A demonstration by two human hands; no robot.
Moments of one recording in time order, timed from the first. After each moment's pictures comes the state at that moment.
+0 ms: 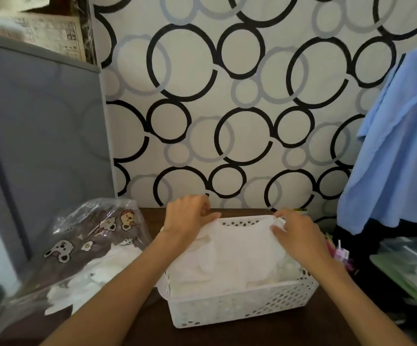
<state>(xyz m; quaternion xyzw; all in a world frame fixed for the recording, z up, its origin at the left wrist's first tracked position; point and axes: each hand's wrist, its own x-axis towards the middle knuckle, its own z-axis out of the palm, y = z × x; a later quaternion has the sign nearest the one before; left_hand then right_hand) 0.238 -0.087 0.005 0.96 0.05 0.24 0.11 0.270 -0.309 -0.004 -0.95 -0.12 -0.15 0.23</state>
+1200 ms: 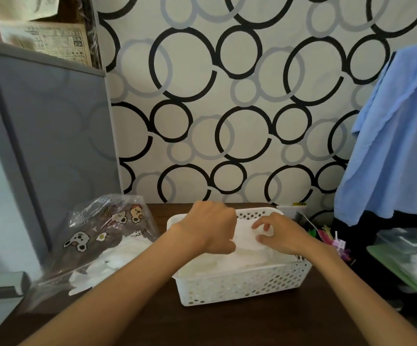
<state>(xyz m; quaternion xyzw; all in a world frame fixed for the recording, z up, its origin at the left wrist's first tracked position) 0.174 -0.131 0.044 0.98 -0.15 0.08 -0.05 0.259 -0.304 -0.001 -0.96 -0.24 0.03 0.16</state>
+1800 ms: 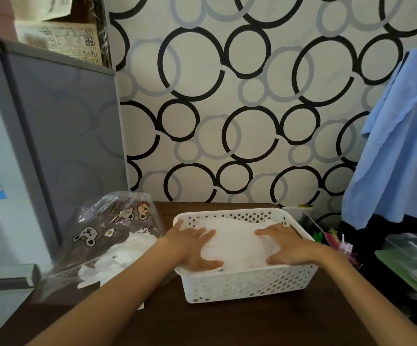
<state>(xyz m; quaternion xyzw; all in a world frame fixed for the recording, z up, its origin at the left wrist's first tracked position) 0.180 -0.077 -0.019 0.98 -0.05 -0.15 -0.09 0.263 -0.312 -0.015 -0.94 -0.27 0.19 0.10</state>
